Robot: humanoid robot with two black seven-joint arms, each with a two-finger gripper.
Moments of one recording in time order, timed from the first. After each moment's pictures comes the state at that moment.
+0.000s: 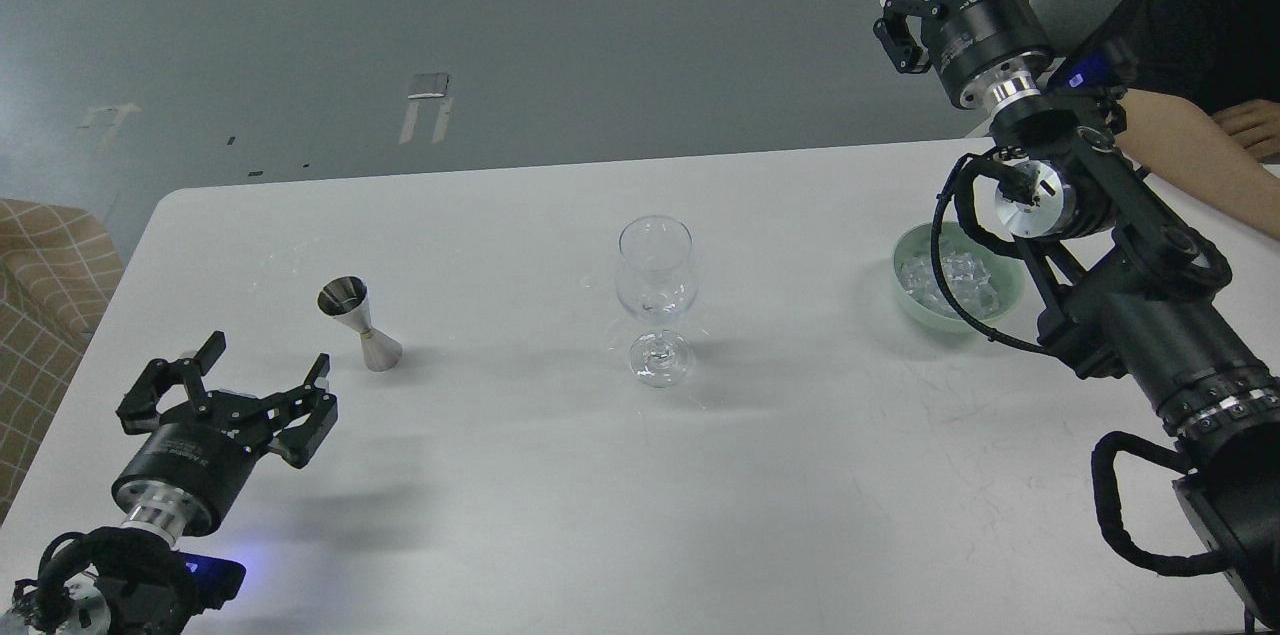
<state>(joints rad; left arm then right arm) 0.33 0.17 -1.70 -1.67 -0.14 0.05 0.23 0.79 -0.08 1.24 0.77 -0.71 0.18 0.30</state>
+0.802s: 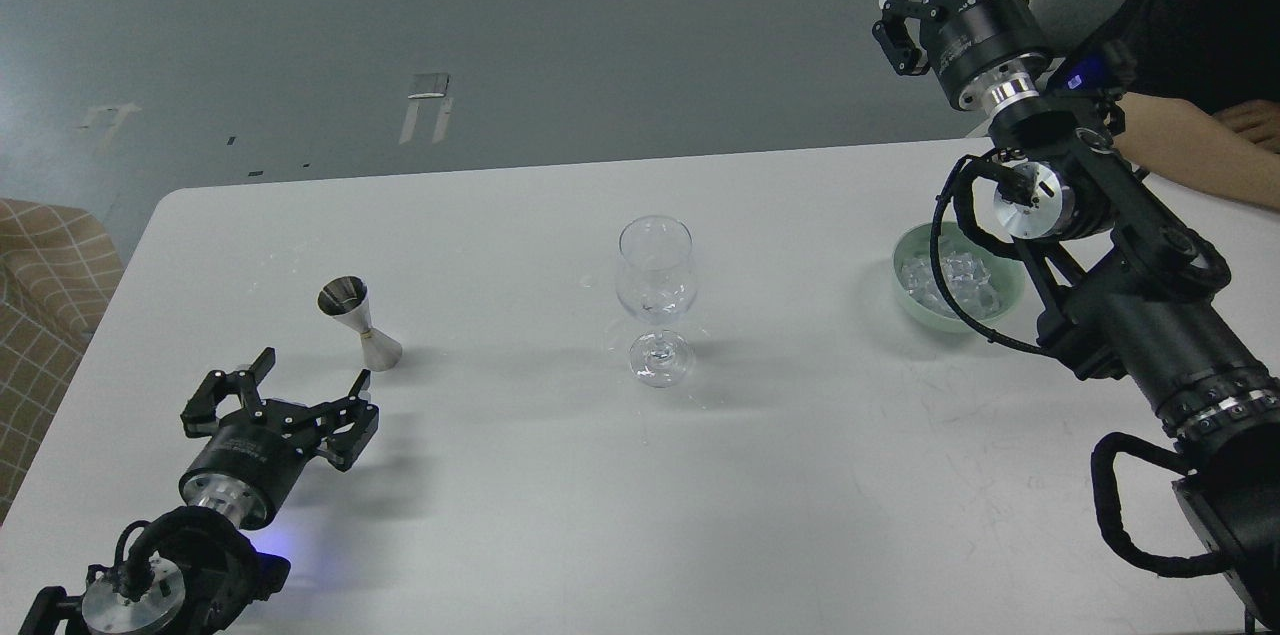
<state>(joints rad) 0.20 0.10 -1.66 -1.46 -0.05 0.02 0.23 0.79 -0.08 1.23 0.77 -0.71 0.18 0.30</state>
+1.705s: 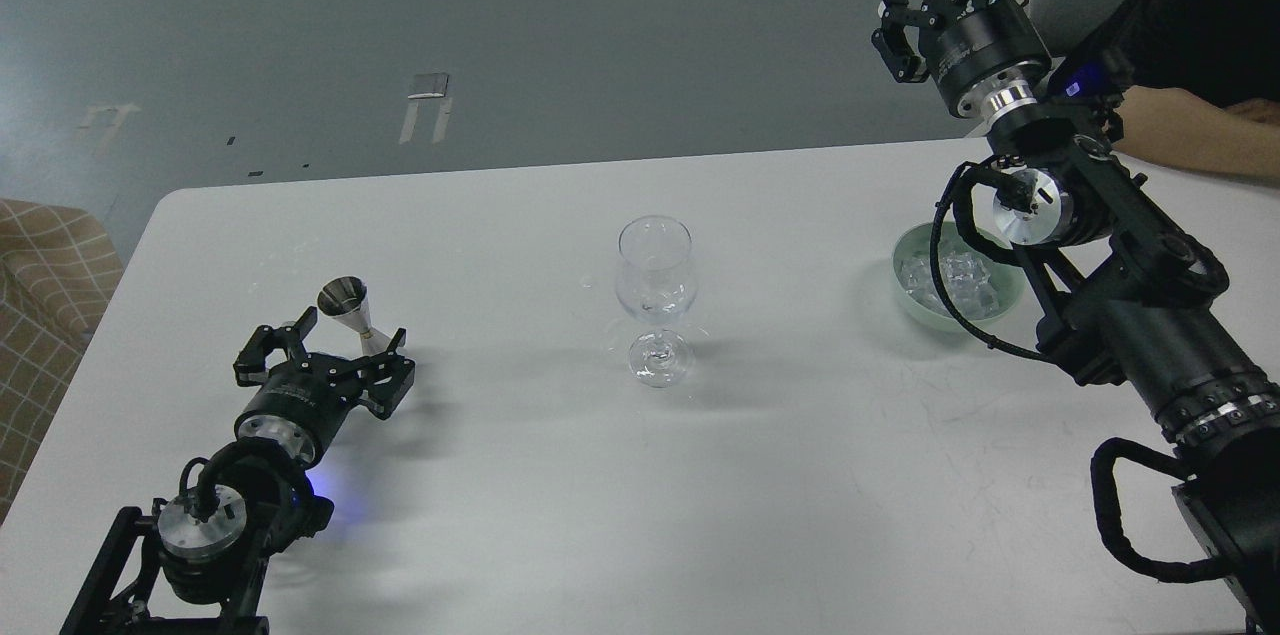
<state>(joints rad) -0.02 0.04 -1.64 -1.22 0.01 -0.02 0.22 0.78 -0.08 1.23 0.78 -0.71 0.18 0.30</state>
